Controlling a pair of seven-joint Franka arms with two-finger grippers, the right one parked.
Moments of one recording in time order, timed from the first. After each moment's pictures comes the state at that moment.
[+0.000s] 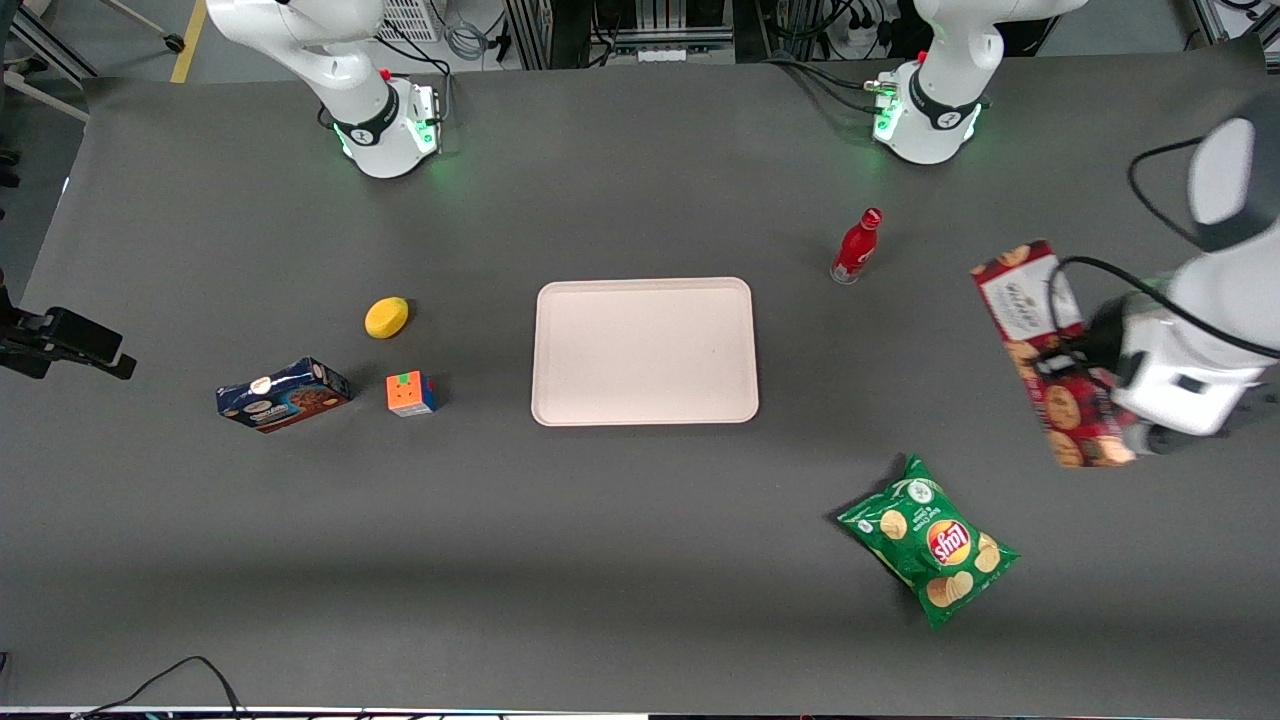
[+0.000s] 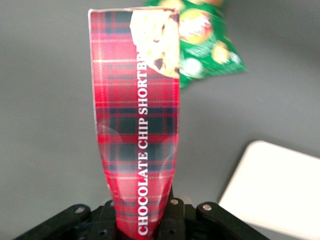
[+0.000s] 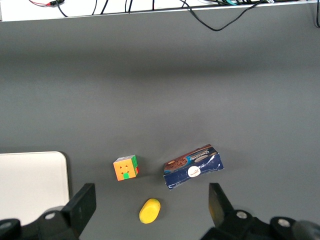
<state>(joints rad) 0.06 0.33 -0.26 -1.31 0.04 1.46 -0.51</state>
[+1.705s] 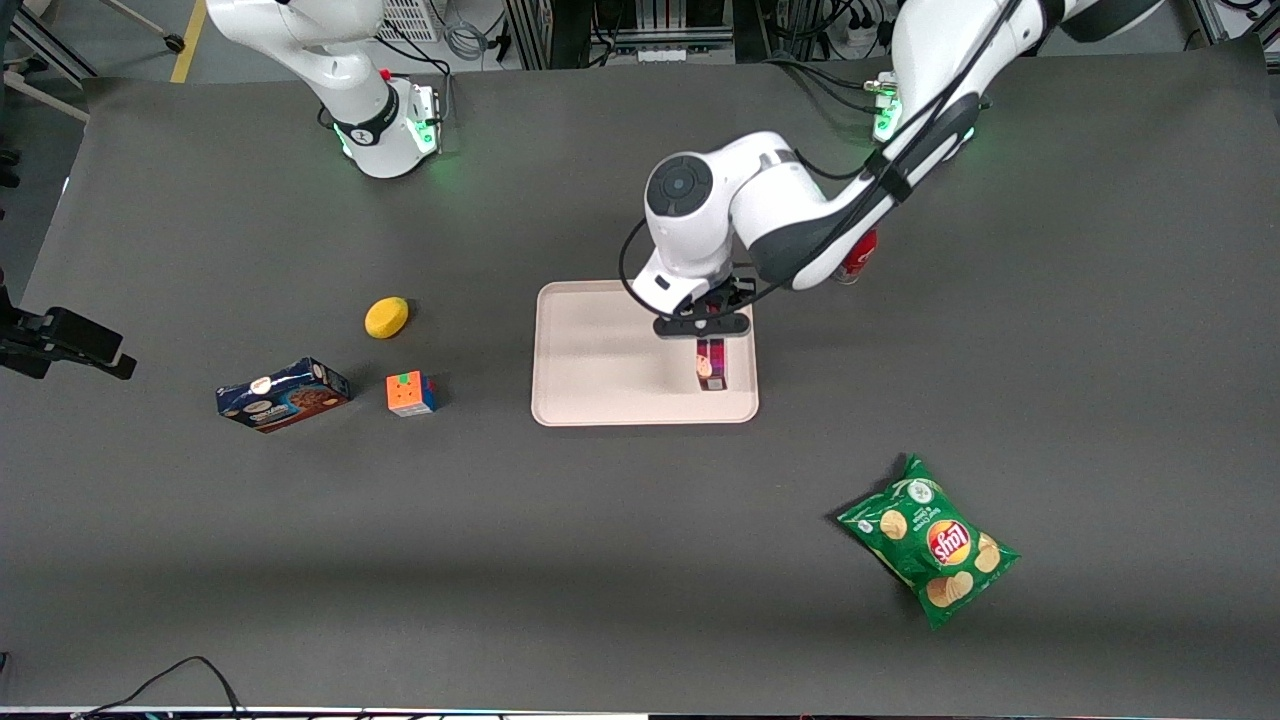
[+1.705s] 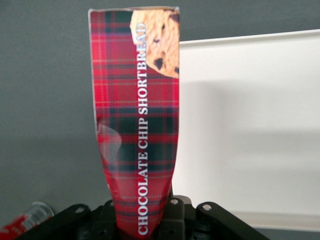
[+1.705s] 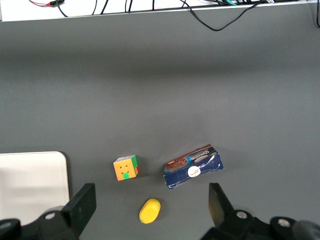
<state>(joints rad) -0.07 0.60 -0.86 -1.76 0.56 1.96 -1.11</state>
